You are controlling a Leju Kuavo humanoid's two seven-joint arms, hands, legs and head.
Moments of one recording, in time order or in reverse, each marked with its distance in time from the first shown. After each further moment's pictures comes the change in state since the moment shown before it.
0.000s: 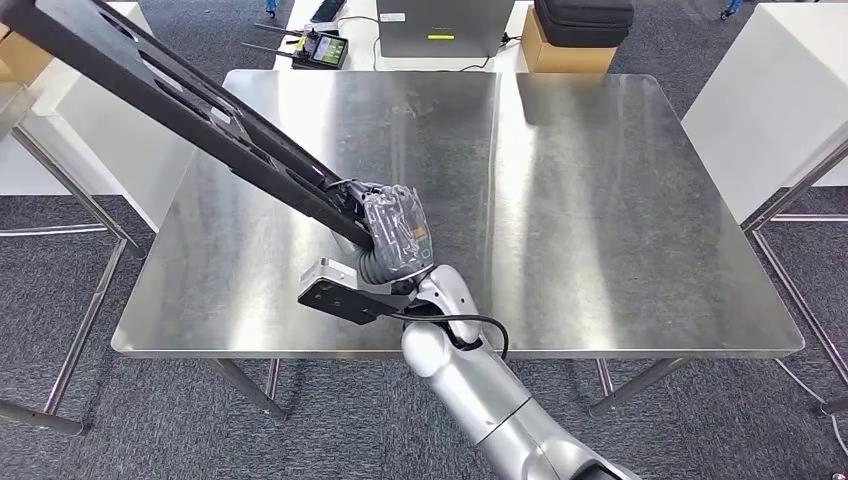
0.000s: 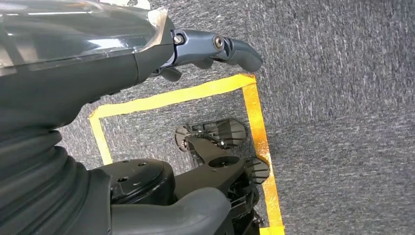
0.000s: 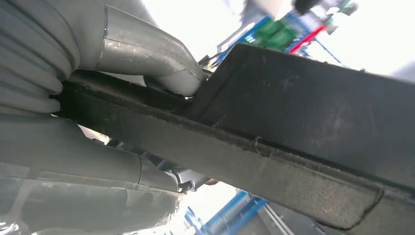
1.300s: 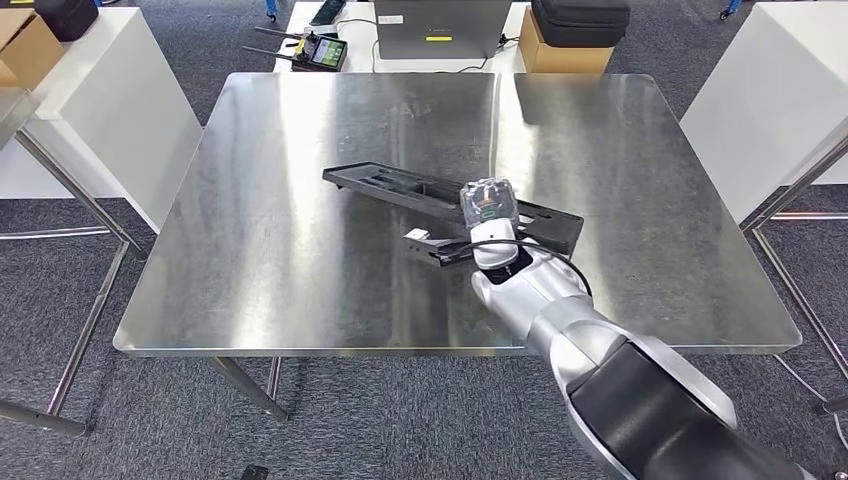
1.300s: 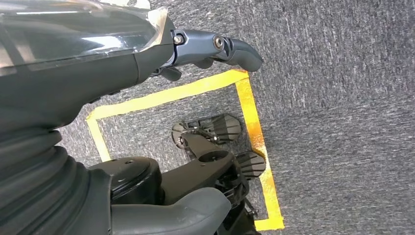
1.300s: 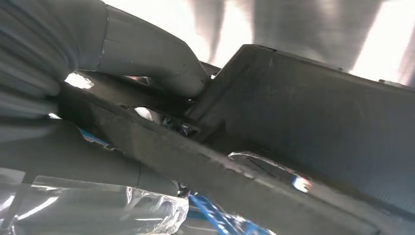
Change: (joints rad) left arm -0.038 0.001 -0.004 0.000 -0.029 -0.056 0.037; right arm -0.449 -0.140 0.272 0.788 0.432 0.403 0.728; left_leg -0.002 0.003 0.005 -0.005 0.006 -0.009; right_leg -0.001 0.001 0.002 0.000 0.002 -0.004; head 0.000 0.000
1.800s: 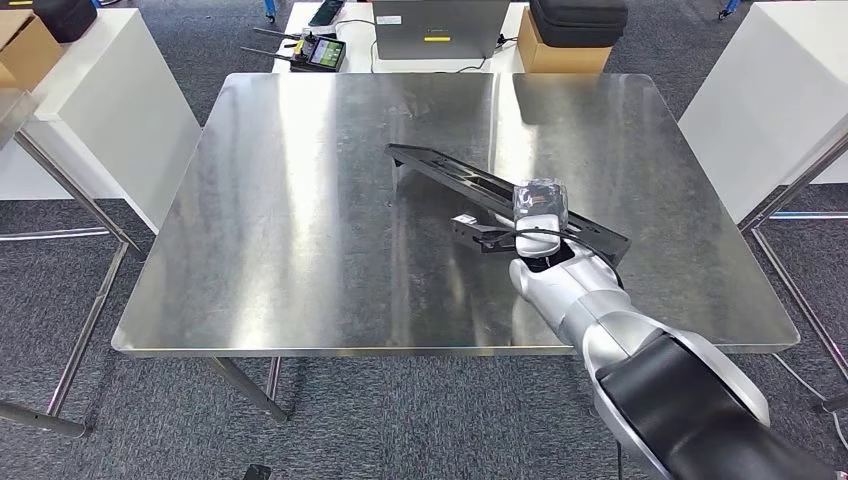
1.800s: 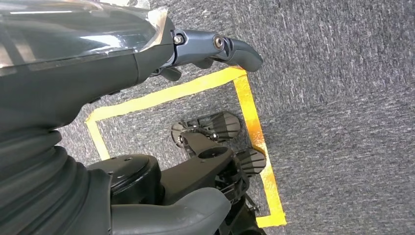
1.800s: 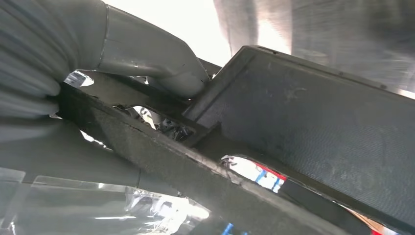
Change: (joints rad) left arm -0.001 0.000 -0.016 -0.001 -0.006 -0.018 0.000; right arm -0.006 -0.086 -0.099 0.021 -0.035 0.025 0.059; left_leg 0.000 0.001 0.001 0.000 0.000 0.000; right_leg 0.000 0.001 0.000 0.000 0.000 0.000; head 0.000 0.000
